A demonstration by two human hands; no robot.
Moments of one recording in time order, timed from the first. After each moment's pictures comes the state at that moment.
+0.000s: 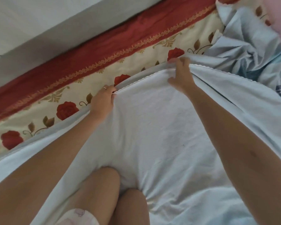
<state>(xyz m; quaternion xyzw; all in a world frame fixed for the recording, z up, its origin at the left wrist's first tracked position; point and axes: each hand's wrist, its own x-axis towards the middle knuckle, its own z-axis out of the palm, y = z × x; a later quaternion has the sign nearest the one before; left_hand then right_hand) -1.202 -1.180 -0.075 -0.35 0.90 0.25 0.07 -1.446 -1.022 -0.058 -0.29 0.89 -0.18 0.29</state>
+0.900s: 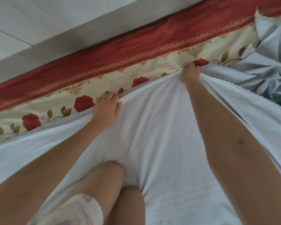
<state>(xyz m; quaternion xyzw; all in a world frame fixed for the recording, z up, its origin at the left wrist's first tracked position) -1.152 -1.186 -0.069 -0.32 0.93 0.13 0.11 -1.452 -1.095 -0.087 -0.12 0.93 -0.08 0.34</state>
